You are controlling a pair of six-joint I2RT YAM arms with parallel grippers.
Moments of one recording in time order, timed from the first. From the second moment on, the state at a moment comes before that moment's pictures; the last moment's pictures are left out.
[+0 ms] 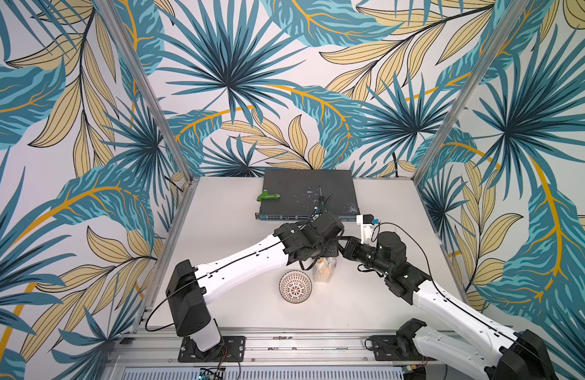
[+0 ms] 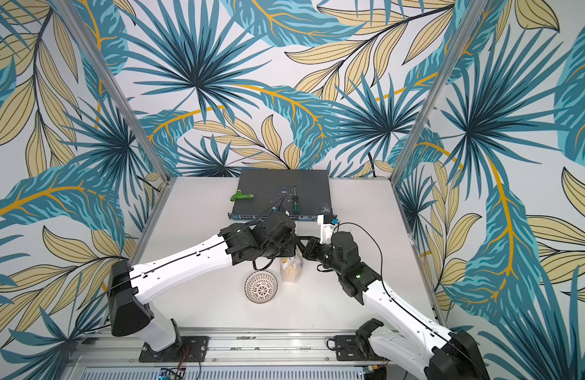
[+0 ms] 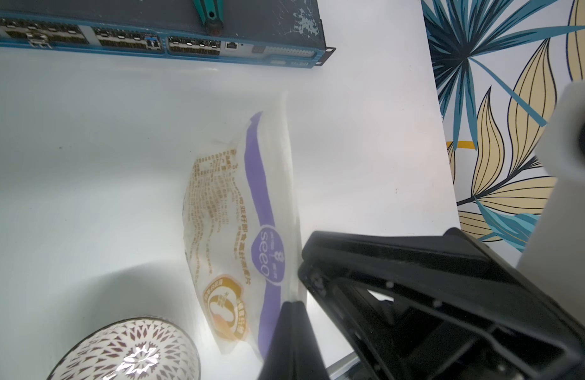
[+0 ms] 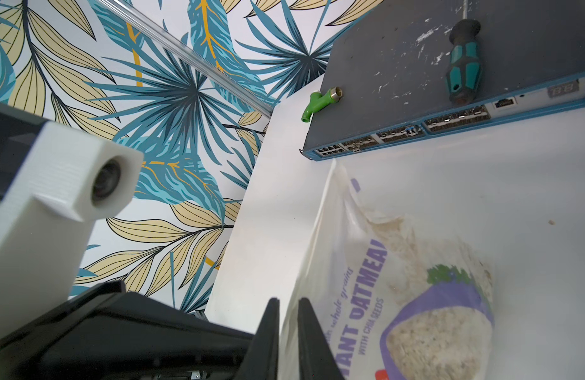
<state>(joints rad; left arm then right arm) -1.01 1.65 1.54 -0.77 -0.13 -0.91 0.67 0.98 0.56 0.15 -0.27 0.84</state>
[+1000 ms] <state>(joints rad) -1.01 1.65 1.54 -0.77 -0.13 -0.91 0.67 0.99 0.49 0.28 -0.26 0.93</state>
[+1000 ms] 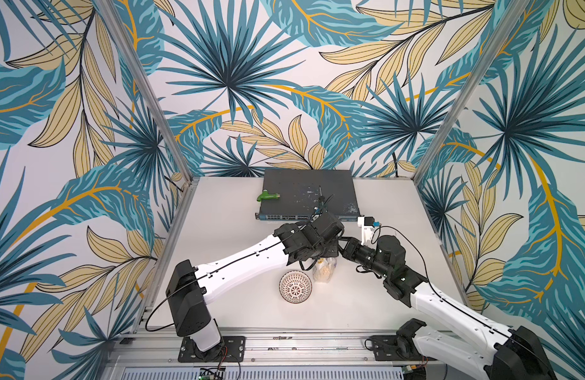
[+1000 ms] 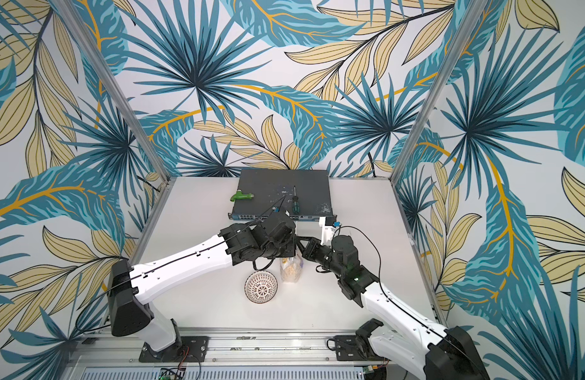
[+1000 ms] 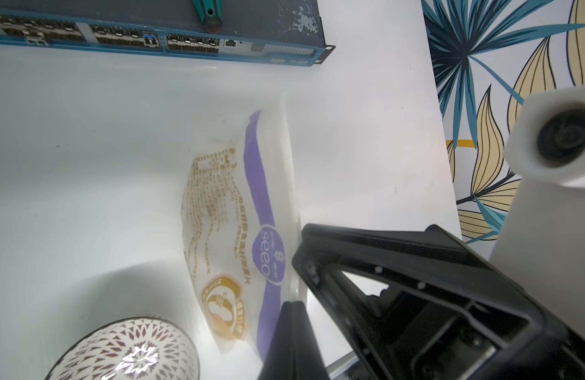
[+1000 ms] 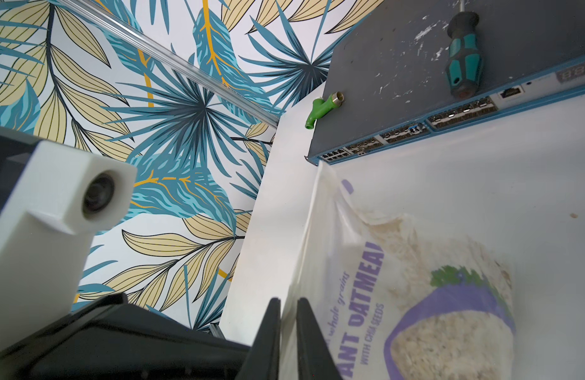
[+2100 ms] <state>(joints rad) -1.01 1.65 1.54 -0.77 -0.13 -0.91 0.69 0.99 0.45 0.35 -0.26 0.96</state>
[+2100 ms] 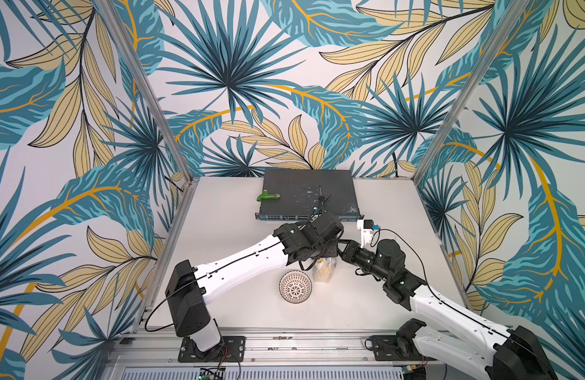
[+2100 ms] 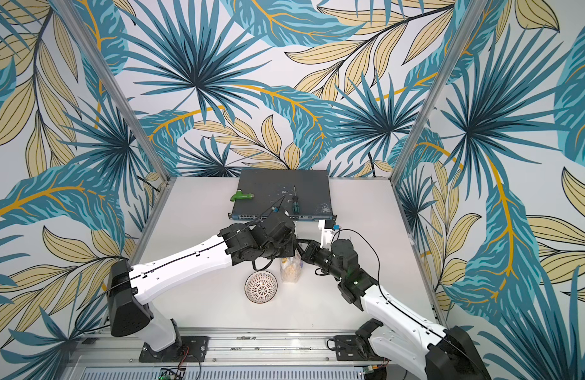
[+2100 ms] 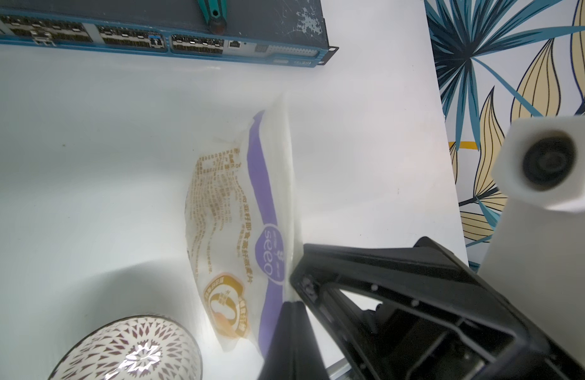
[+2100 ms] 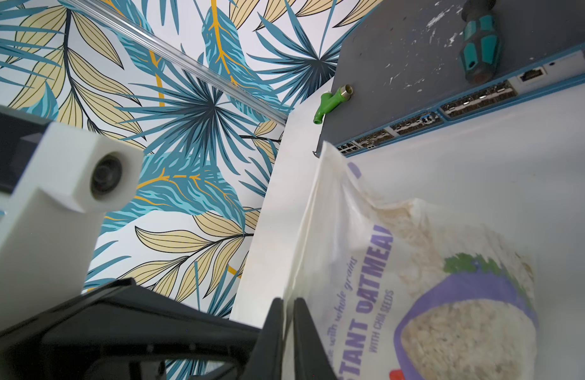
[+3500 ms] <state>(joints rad) -0.93 1.70 1.64 -0.84 -0.16 -0.99 0.70 1.00 0.77 -0.24 -0.08 0.59</state>
